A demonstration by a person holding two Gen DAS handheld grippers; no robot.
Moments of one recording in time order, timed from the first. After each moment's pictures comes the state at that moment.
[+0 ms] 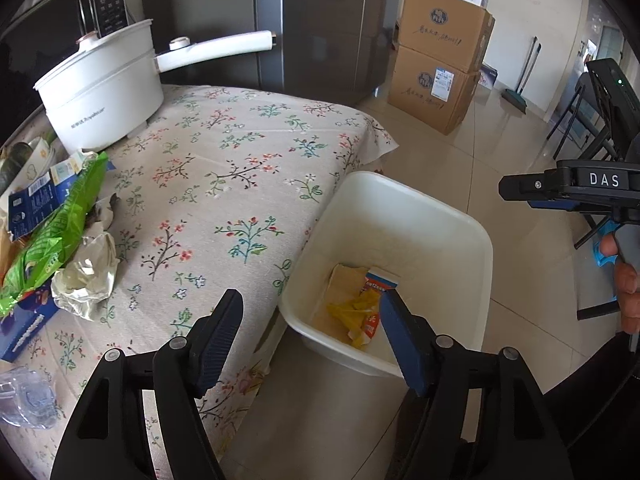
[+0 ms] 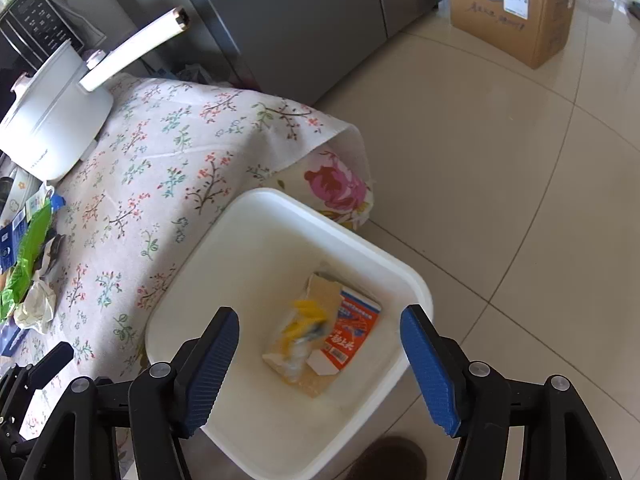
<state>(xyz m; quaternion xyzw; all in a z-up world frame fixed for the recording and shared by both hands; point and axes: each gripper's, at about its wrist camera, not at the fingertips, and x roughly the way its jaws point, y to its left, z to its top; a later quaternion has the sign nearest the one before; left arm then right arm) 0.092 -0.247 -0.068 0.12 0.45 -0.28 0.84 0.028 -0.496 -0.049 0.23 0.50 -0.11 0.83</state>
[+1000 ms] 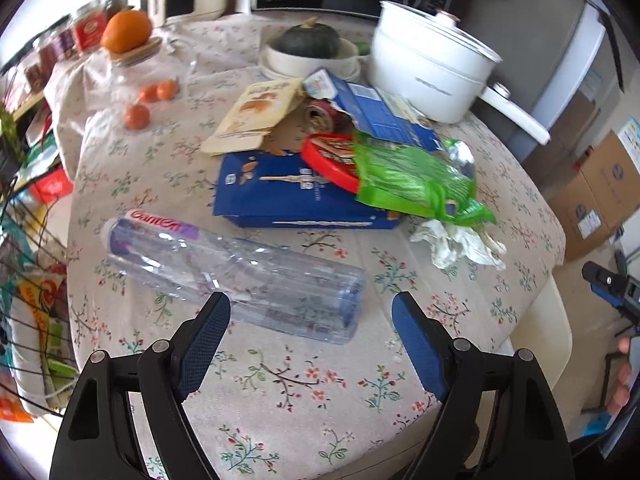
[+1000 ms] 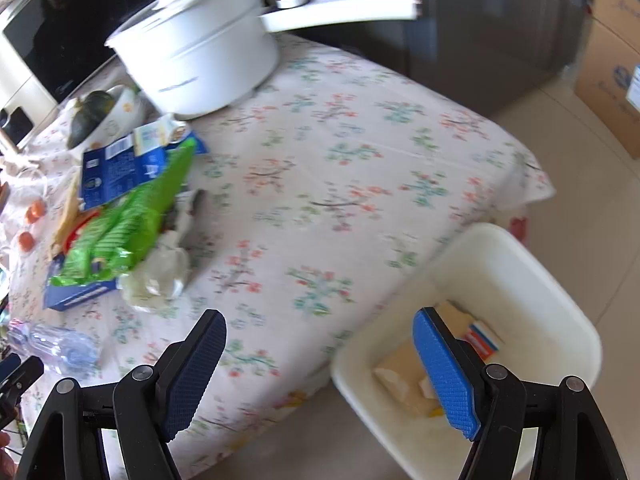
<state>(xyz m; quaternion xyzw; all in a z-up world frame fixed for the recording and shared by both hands) 0.122 0.051 -0.039 -0.09 0.51 0.02 0.86 0.119 -0.314 -0.010 0.14 0.50 0.00 0.86</state>
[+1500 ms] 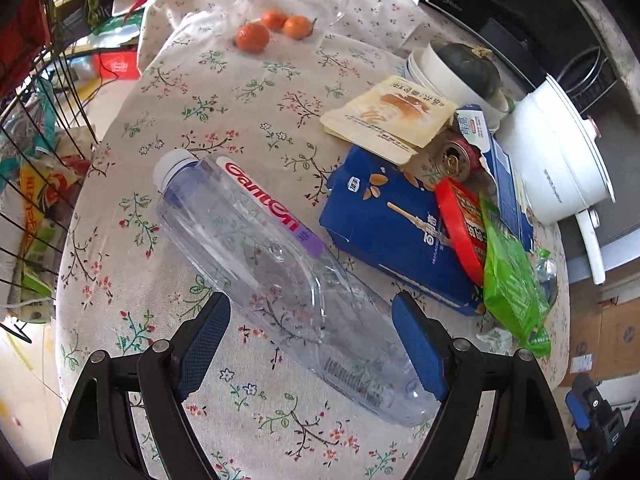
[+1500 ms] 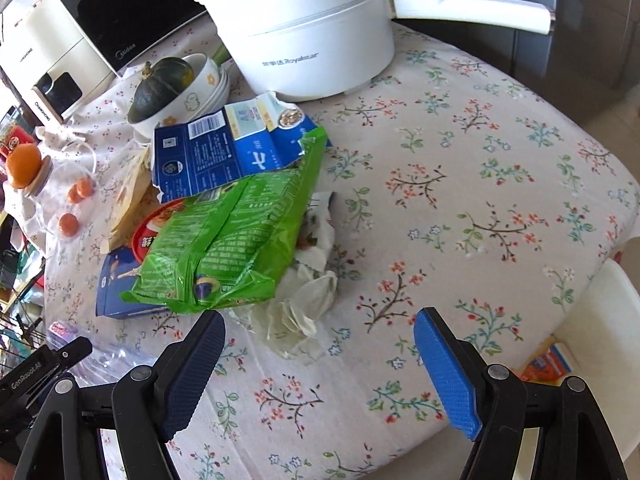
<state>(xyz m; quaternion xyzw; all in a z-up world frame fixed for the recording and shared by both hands) 0.162 0.124 -0.081 -0.26 0.52 0.16 0.80 0.170 -0.216 -0.014 0.13 0.51 0.07 0.85</state>
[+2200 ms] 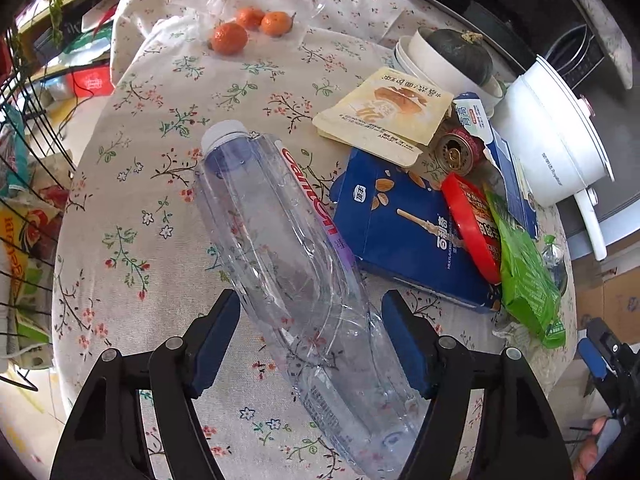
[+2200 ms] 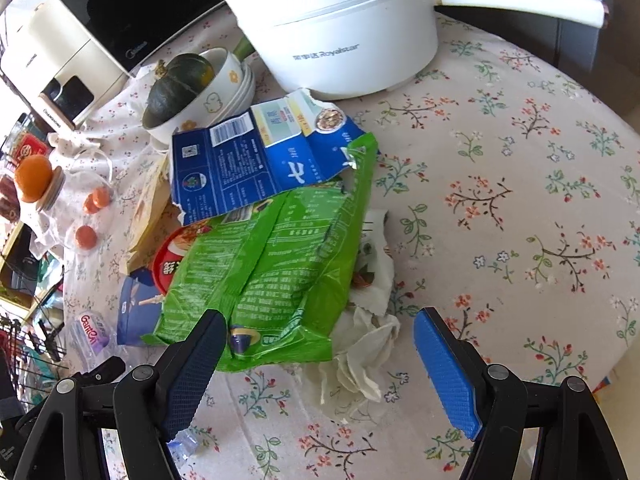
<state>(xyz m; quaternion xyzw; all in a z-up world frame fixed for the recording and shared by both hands) 0.174 0.141 -0.092 -0.23 0.53 0.11 0.81 0.206 -0.190 -0.024 0.15 0.51 0.10 0.84</state>
